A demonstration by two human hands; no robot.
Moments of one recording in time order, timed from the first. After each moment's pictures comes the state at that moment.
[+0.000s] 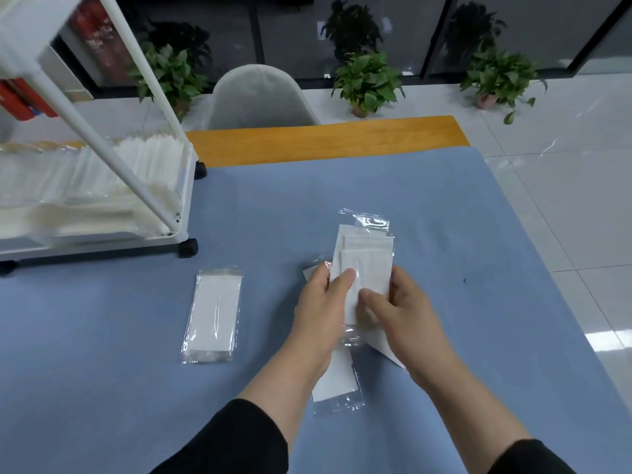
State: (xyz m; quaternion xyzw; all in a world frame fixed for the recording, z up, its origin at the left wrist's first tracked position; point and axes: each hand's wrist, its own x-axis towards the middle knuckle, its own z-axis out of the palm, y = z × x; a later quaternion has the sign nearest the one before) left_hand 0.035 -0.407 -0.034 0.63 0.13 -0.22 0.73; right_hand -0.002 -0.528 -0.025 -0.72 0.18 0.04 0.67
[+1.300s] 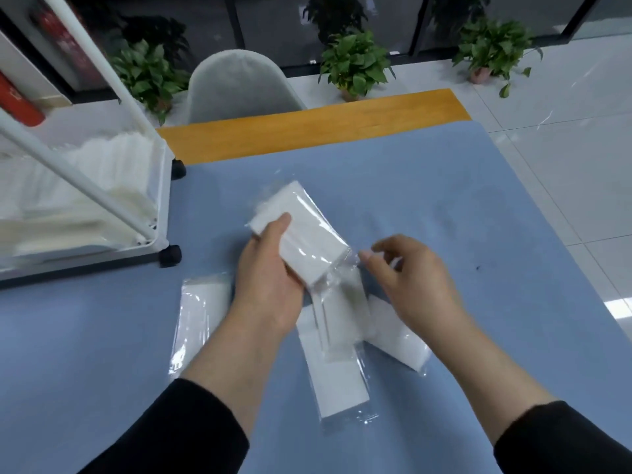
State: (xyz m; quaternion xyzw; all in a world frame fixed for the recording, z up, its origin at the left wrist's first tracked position) left_hand 0.100 -0.381 -0.025 0.46 0.24 -0.16 0.84; right_hand 0.040 -0.547 -0.037 -0.88 0.22 0.04 0.42
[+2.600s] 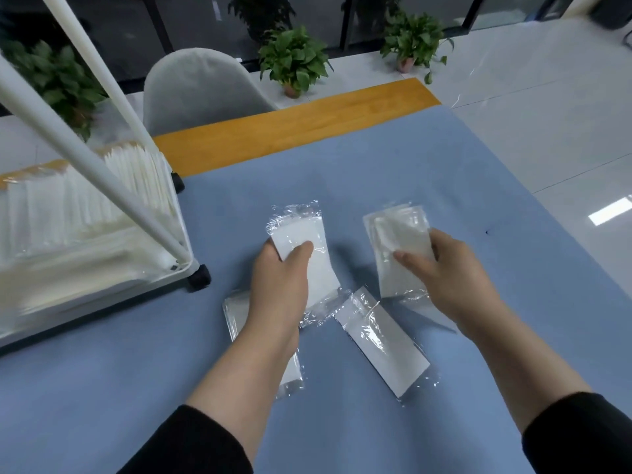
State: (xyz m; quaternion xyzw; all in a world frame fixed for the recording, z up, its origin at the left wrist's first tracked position) left_hand 0.119 -0.292 -0.039 0.68 0.09 -0.21 0.70; right_hand 0.032 -0.480 -0.019 -0.84 0.33 -0.04 0.42
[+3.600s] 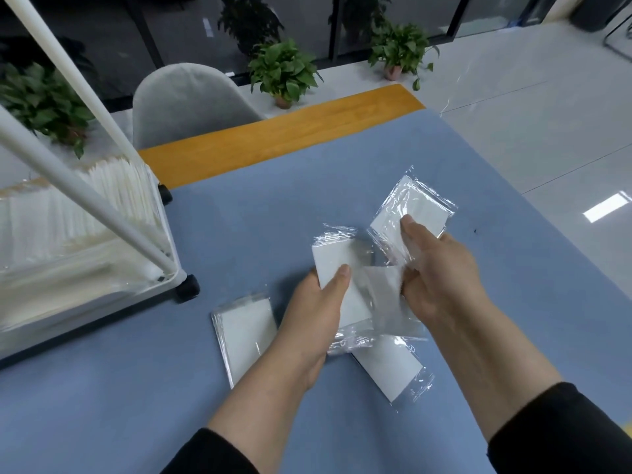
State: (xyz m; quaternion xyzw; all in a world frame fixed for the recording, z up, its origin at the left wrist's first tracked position) left_hand 0.082 -0.312 -0.043 0.62 0.01 -0.40 0.67; right_hand 0.049 -0.454 0.002 -0.38 0.42 -0.21 0.80
